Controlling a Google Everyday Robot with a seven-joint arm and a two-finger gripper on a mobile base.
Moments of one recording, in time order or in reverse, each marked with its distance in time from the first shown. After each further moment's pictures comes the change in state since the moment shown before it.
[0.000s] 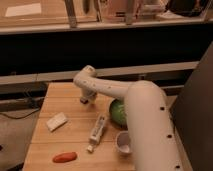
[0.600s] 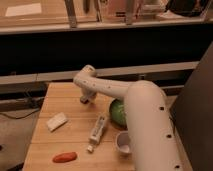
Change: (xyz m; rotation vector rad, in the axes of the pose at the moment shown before) arm 0.004 -0.012 -0.002 0.029 0.041 -0.028
